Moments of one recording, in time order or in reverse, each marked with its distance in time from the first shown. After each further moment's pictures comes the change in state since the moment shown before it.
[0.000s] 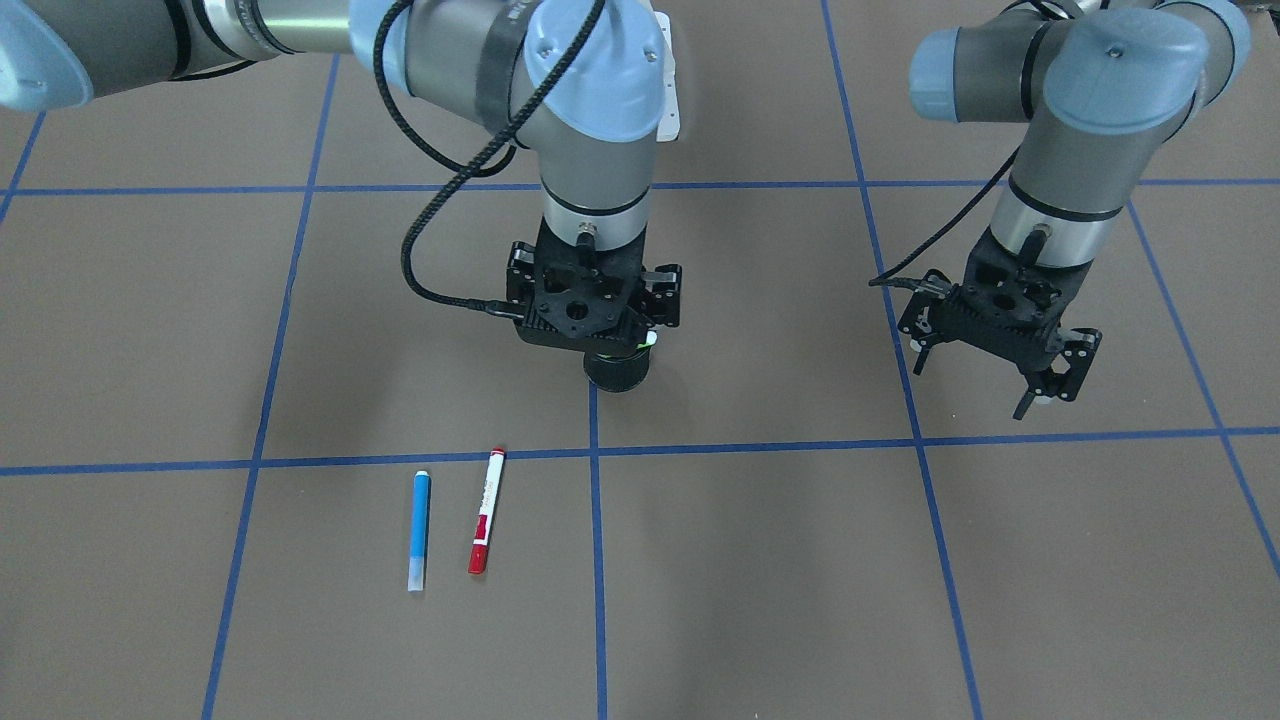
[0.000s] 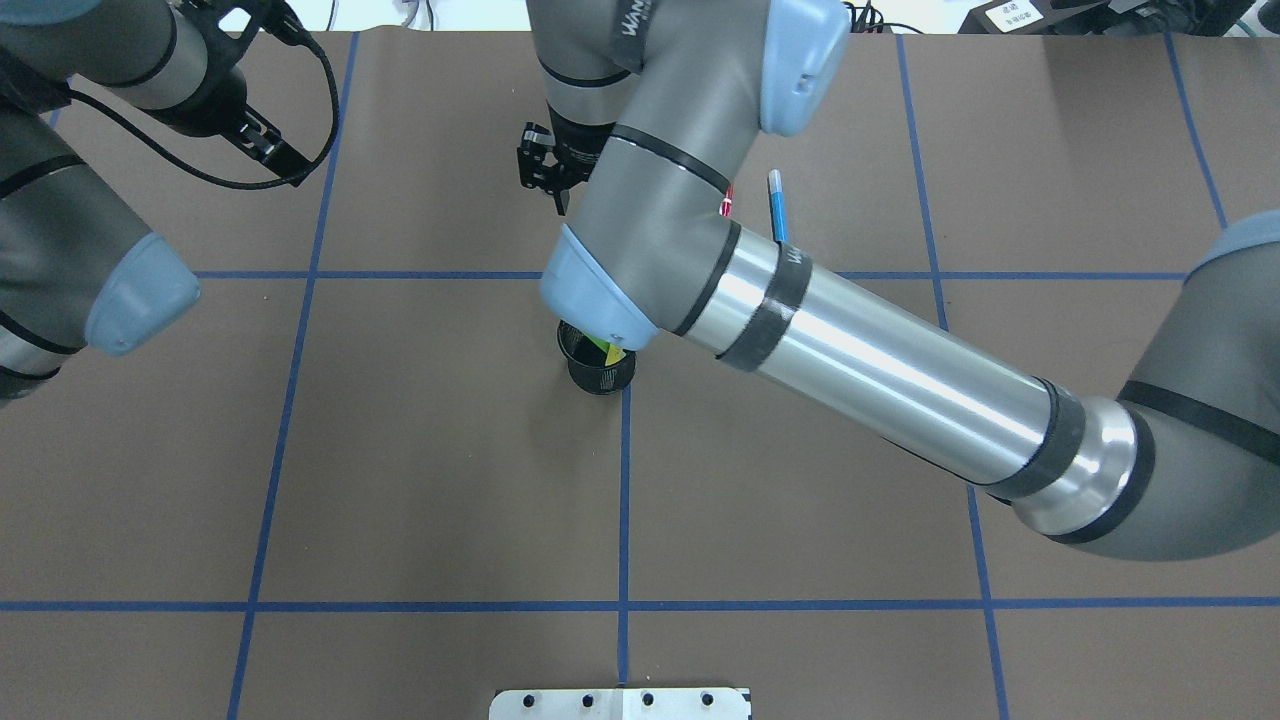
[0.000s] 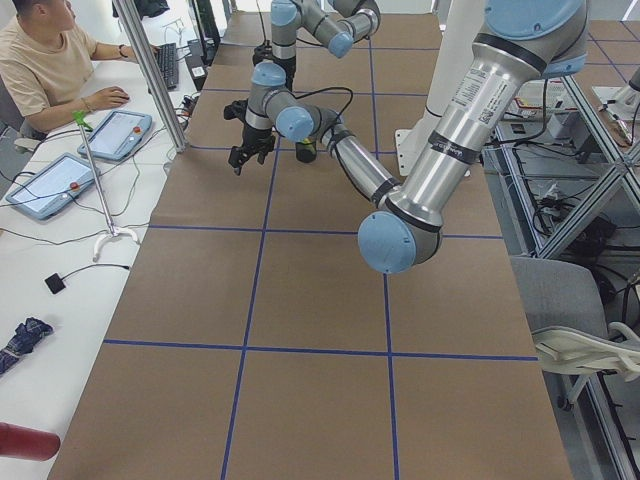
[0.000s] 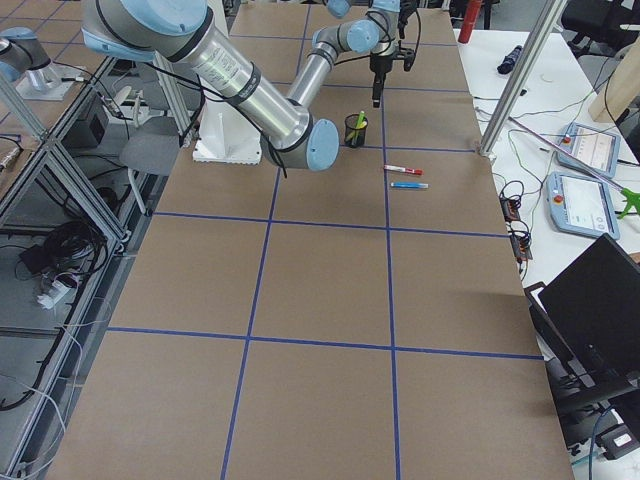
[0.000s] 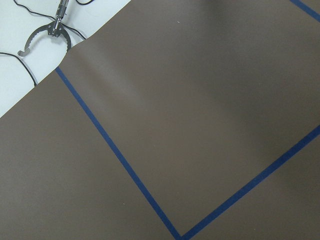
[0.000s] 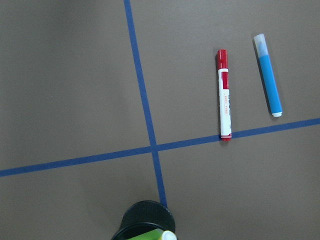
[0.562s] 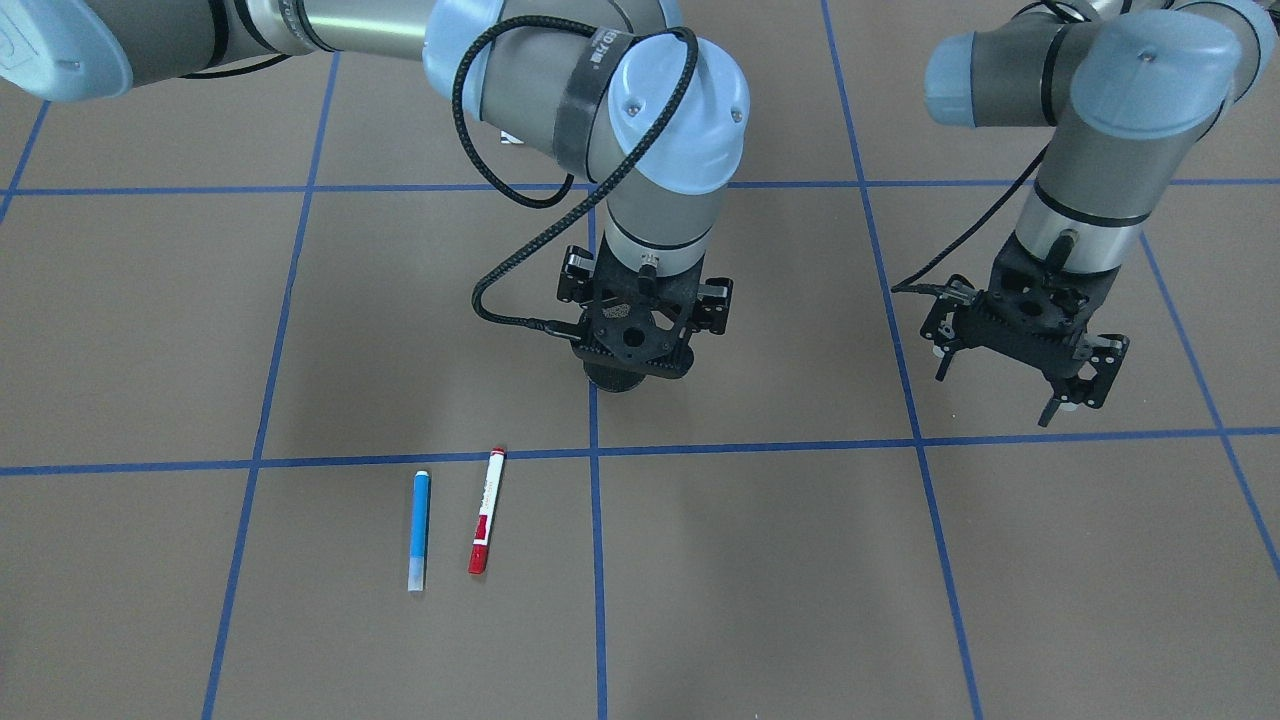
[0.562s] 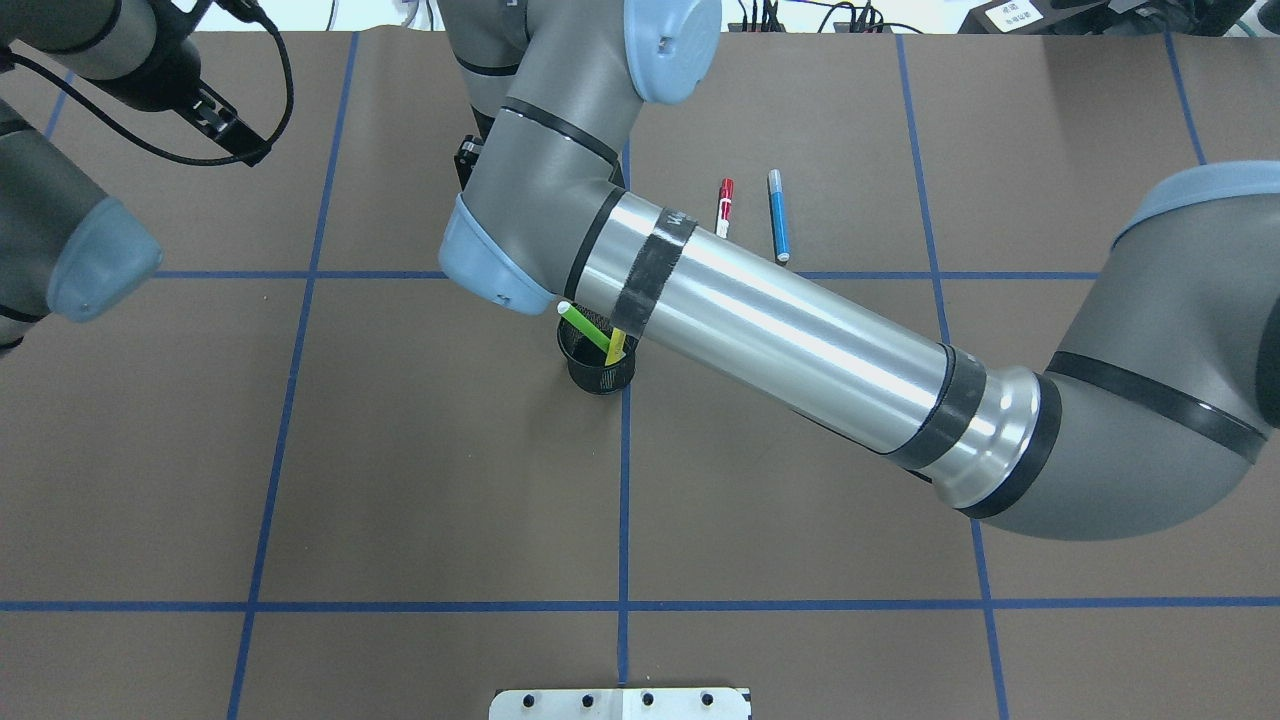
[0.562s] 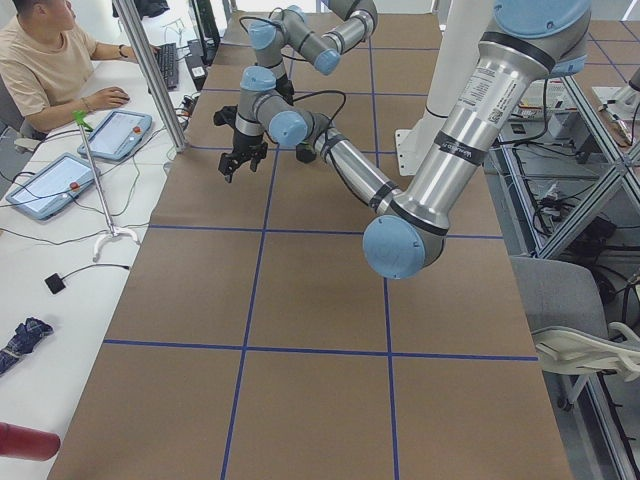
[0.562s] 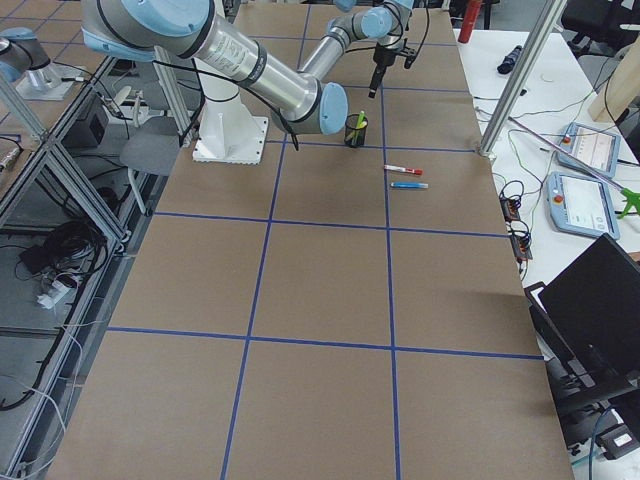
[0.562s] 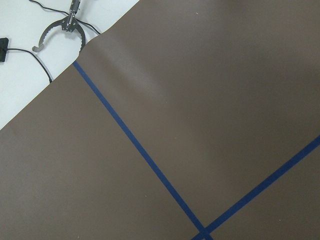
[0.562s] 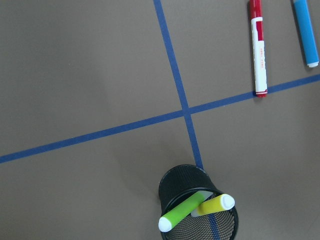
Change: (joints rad) left arm -0.077 0.017 0.024 0.001 -0.064 0.104; right arm -0.024 0.151 -0.268 -0.003 0.090 0.028
